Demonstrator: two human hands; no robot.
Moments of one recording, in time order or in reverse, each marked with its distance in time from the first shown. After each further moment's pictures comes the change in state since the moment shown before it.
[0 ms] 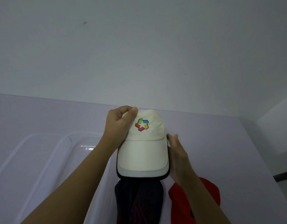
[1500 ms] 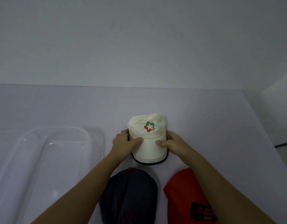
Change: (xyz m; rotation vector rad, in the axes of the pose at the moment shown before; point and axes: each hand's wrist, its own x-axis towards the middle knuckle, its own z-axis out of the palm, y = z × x) left_hand 0.003 -0.175 0.038 0.449 -0.291 -0.679; right_hand 0.072 0.060 -0.126 -0.458 0.179 0.383
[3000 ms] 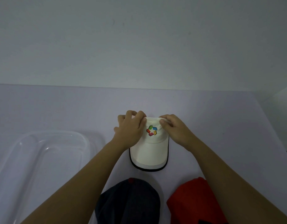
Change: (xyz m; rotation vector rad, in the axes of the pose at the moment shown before) left_hand 0.040 0.050 -0.008 0.659 0.170 0.474; right_hand 0.037 -0.049 -0.003 -0.467 0.107 -0.323
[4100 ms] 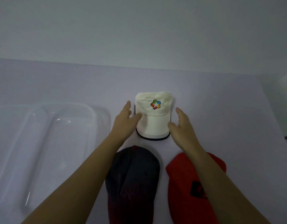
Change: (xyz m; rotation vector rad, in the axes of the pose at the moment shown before) left_hand -0.075 0.011 -0.003 -0.749 0.020 -0.425; right_hand -0.096 -0.021 0.023 0.127 0.170 0.170
